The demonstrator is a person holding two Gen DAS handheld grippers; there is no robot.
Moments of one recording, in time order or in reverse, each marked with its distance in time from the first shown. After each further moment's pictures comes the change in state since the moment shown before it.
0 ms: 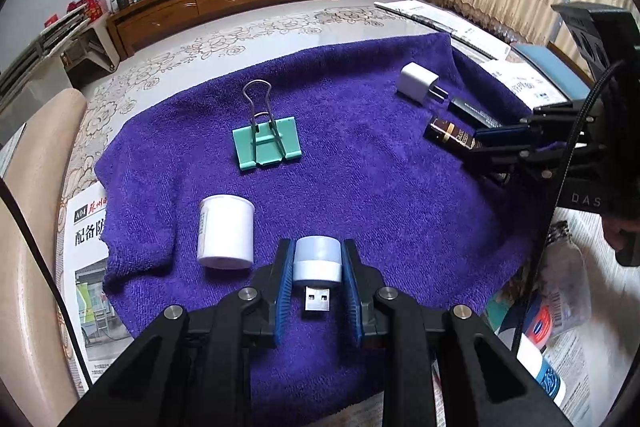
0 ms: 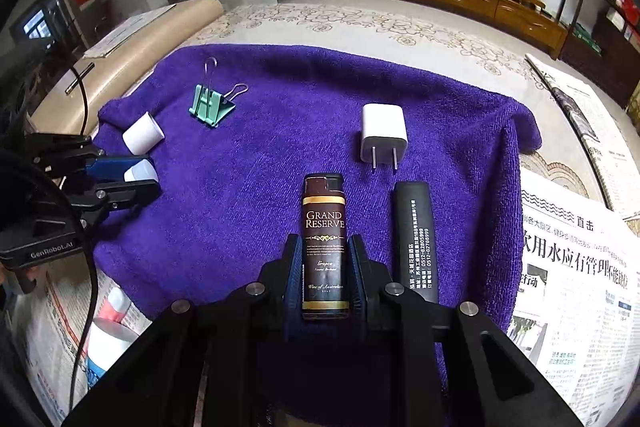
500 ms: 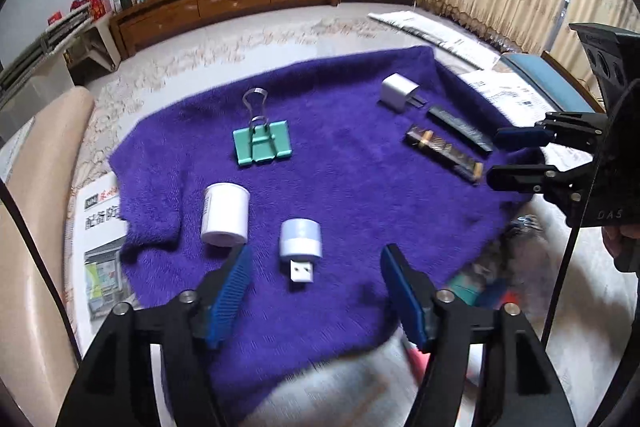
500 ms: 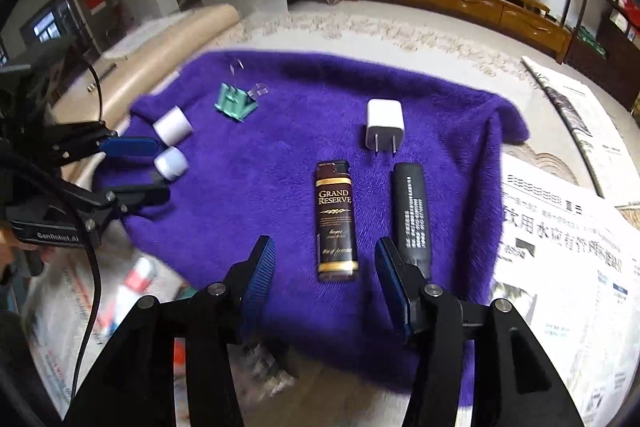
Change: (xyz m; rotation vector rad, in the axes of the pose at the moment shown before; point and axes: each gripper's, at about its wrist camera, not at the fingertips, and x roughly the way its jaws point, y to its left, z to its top) left arm -0.035 -0.006 -0.012 -0.025 -0.040 -0.014; right arm -0.037 0.002 -0.019 0.010 -0.041 0.042
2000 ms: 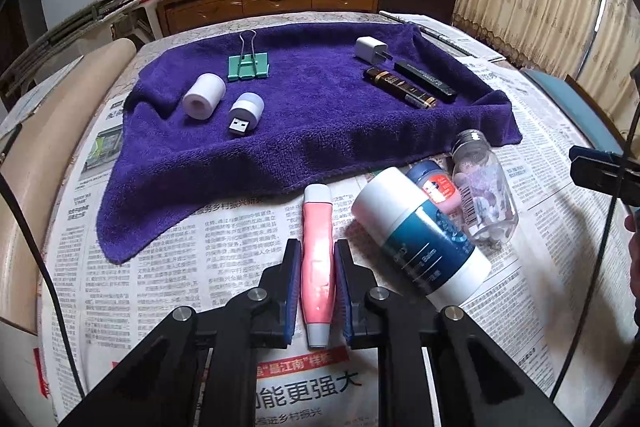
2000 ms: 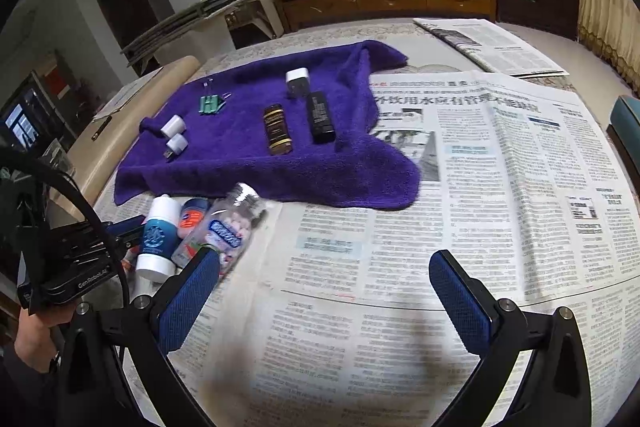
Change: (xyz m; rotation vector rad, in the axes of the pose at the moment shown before) left arm -0.025 -0.064 -0.090 -0.143 -0.039 0.108; right arm -0.086 -0.029 -0.119 0.270 -0.120 -0.028
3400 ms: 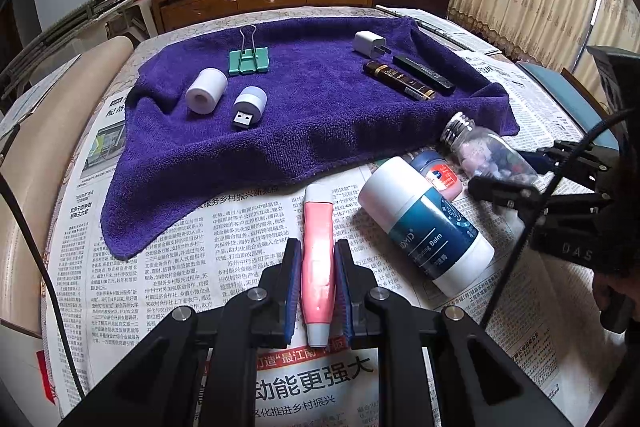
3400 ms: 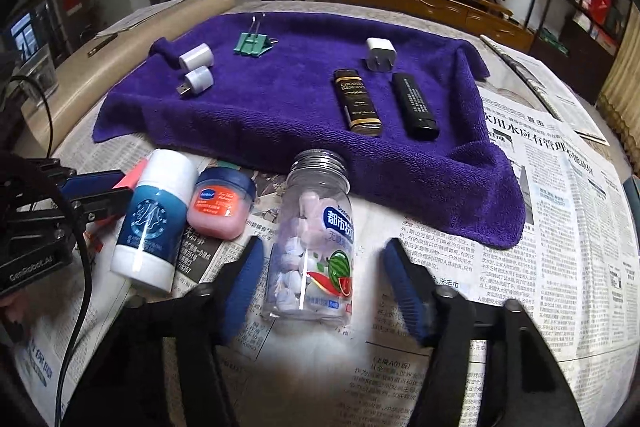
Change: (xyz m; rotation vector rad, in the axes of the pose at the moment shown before) left arm 0.000 0.007 0.000 0.010 0.020 -0.027; right arm 0.064 0.076 -0.004 -0.265 0.065 -0.107
